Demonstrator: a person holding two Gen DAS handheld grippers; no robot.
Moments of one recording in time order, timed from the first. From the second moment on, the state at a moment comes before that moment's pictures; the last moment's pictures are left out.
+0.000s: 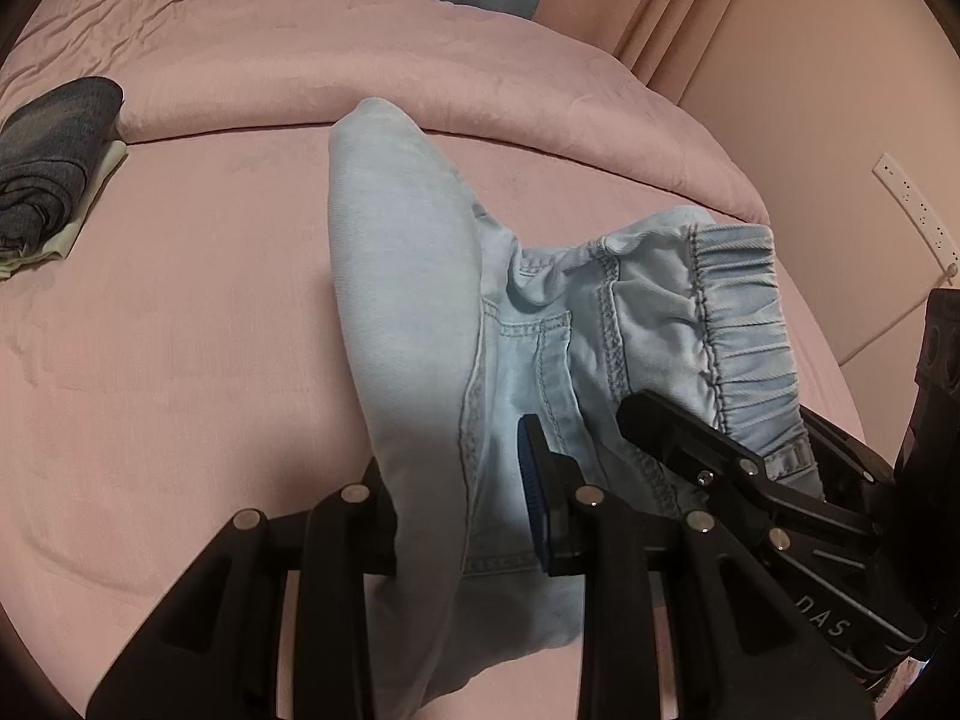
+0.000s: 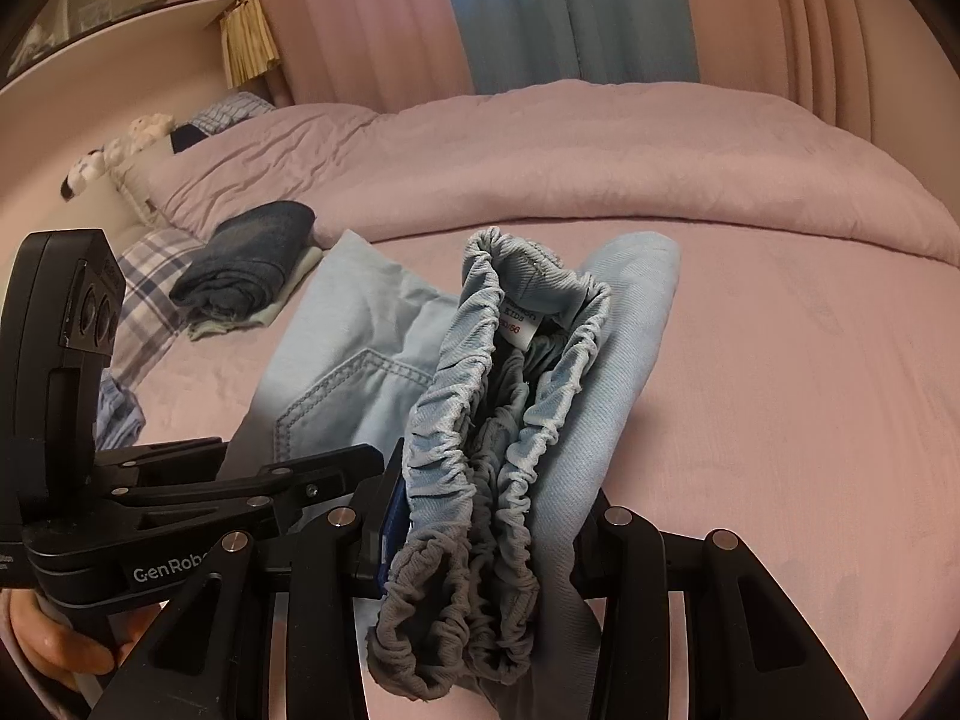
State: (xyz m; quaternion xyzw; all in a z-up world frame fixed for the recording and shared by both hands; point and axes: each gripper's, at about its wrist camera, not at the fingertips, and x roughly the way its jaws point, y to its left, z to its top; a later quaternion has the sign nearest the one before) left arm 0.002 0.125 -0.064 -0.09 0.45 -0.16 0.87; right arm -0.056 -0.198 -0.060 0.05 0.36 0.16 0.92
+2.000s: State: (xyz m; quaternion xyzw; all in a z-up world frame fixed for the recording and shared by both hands) left arm 0.041 0.113 -0.063 -0.08 0.50 -0.15 0.85; right arm 0.018 -0.183 -0.092 0.05 0.41 0.15 0.90
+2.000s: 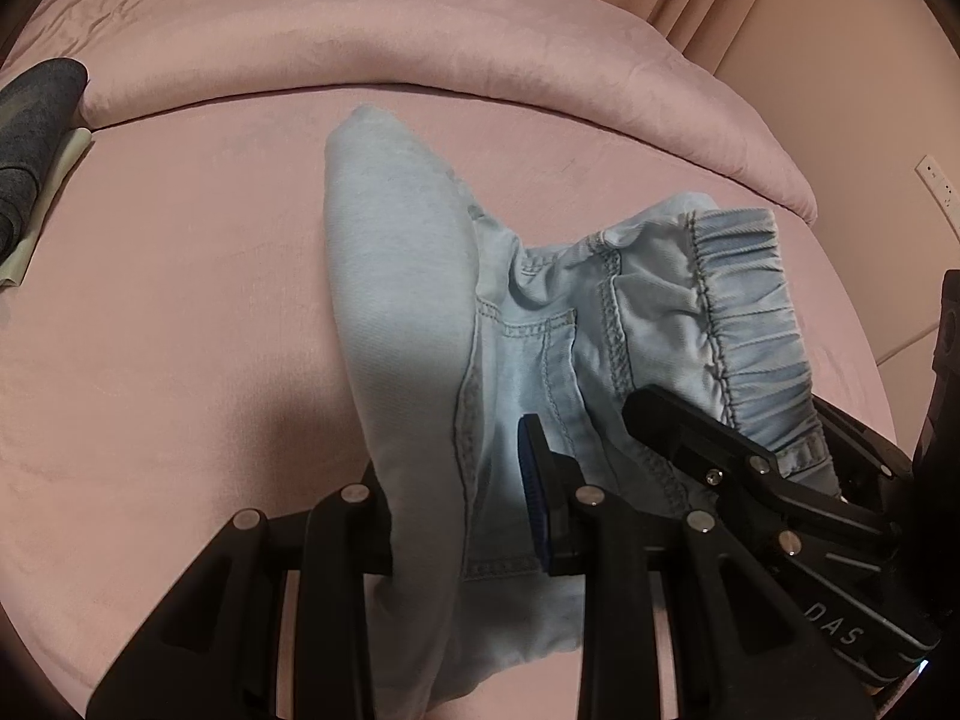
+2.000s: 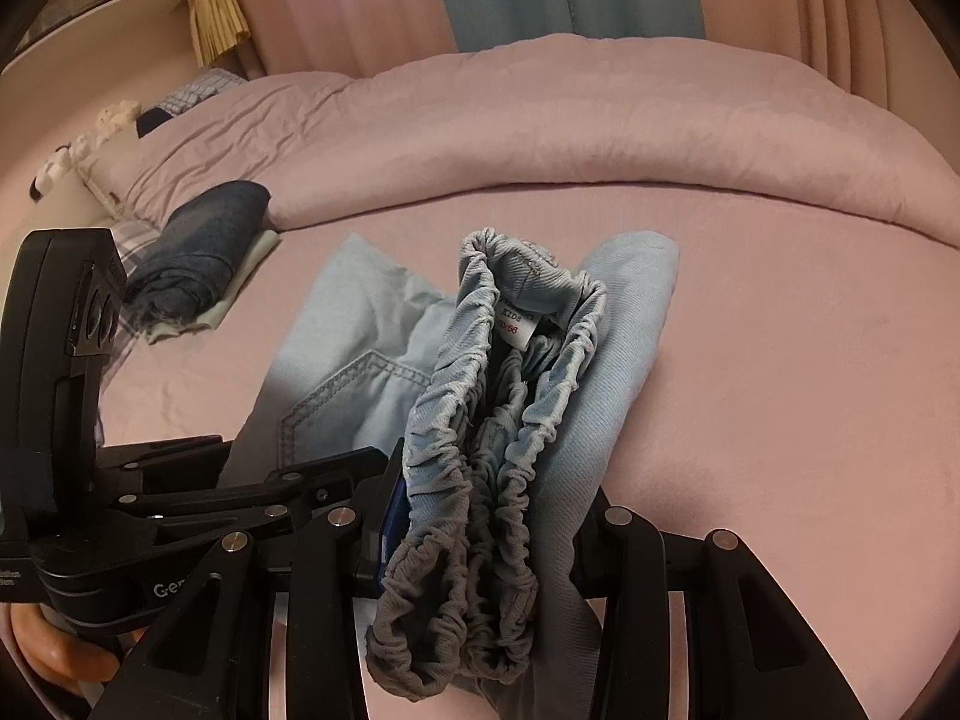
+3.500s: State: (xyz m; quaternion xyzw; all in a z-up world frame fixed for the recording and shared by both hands) left arm 0.063 0.117 -0.092 -0.05 0.52 -0.10 0.84; right arm 0.033 -0.218 -0.121 0.10 0.45 0.13 0.88
